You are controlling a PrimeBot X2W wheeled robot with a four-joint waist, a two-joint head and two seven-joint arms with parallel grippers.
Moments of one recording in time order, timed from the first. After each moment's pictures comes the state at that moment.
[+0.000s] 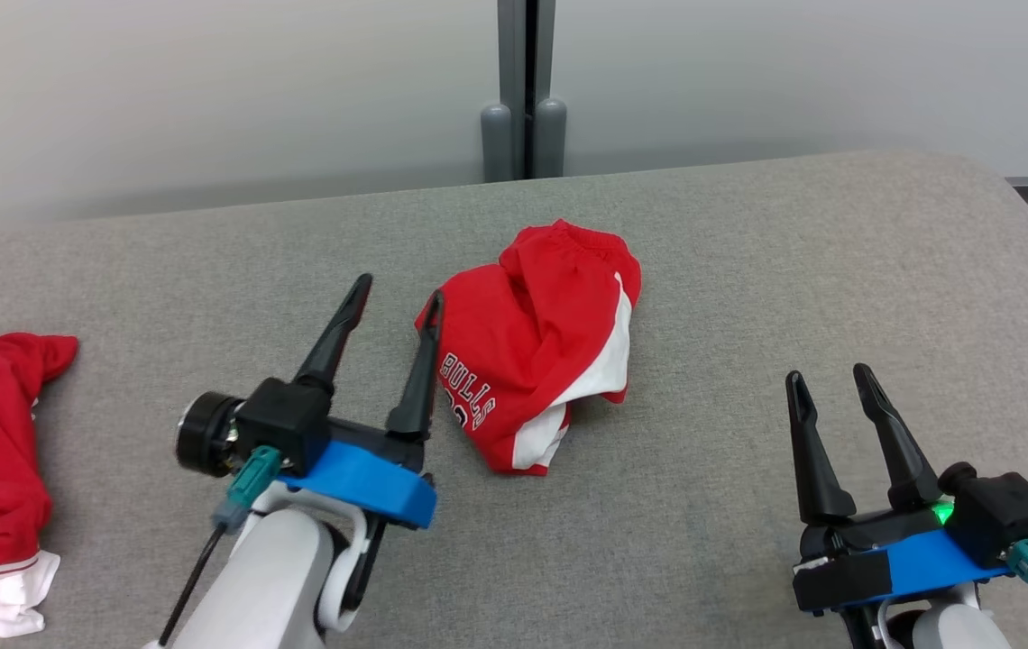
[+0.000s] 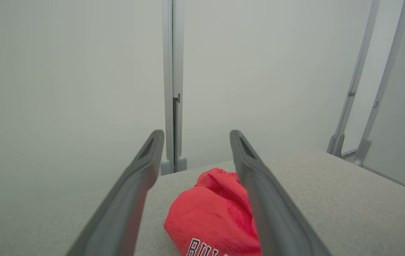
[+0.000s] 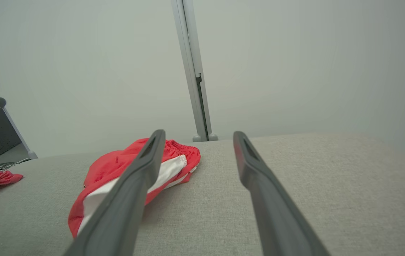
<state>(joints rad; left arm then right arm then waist) -0.39 0.14 -0.49 0.32 -0.35 -0.03 -0.26 -0.10 -0.05 0.06 0.12 0.23 0.13 -0.26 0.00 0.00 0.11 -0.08</state>
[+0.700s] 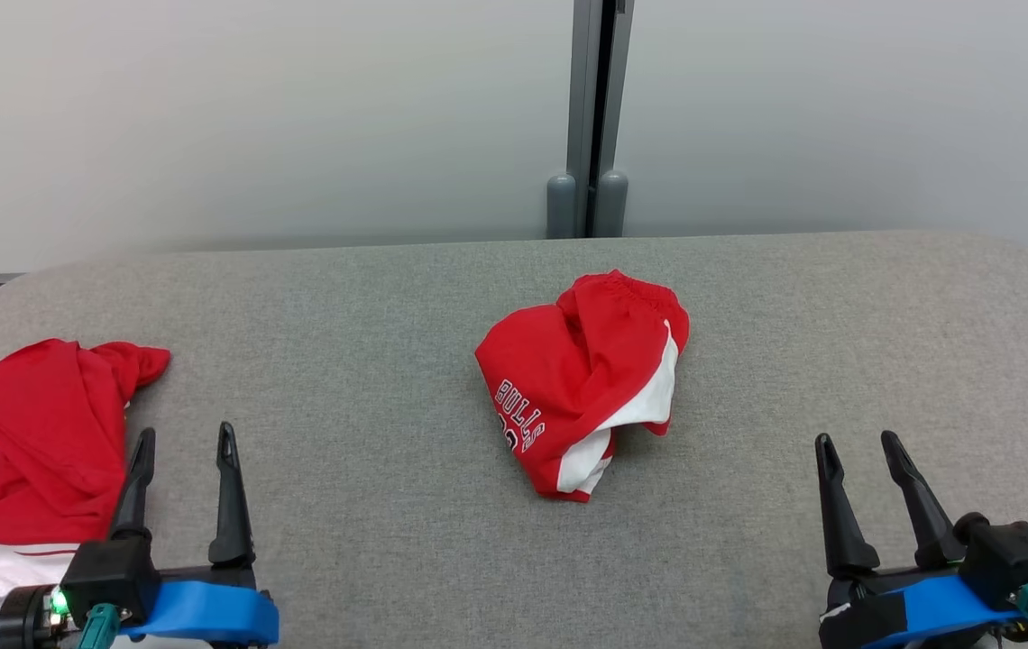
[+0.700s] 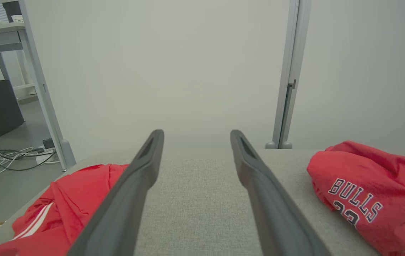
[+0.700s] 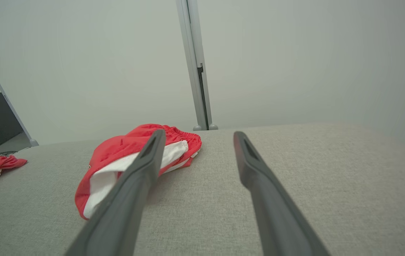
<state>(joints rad) -0.03 0.18 -0.09 0.18 -0.19 0.04 -0.26 -0.03 -0.05 -0.01 0.19 0.20 0.13 -0.26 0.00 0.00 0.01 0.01</state>
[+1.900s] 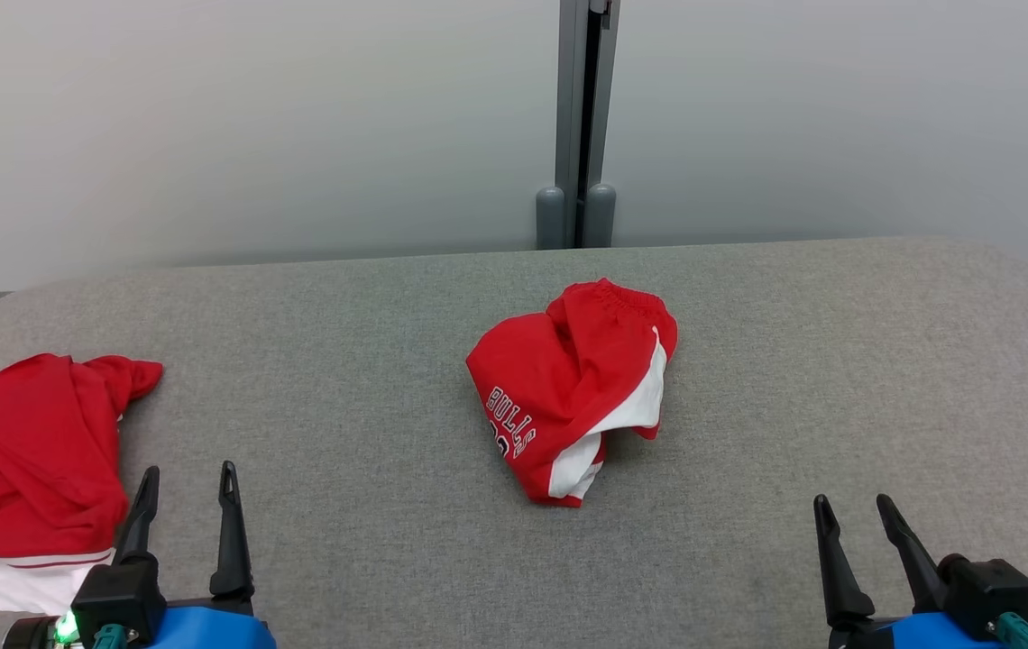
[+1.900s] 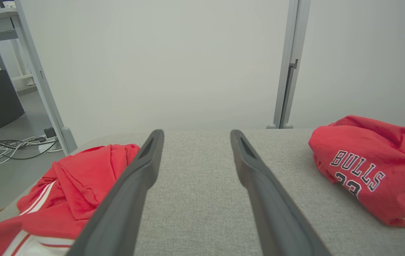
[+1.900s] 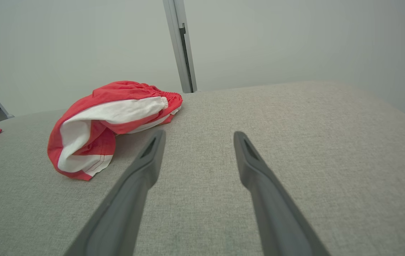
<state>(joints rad) 0.02 0.14 -0.02 0.25 -0.12 -0.01 -0.26 0.00 -0.05 -0.03 0.34 0.18 0.13 -0.26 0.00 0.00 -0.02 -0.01</state>
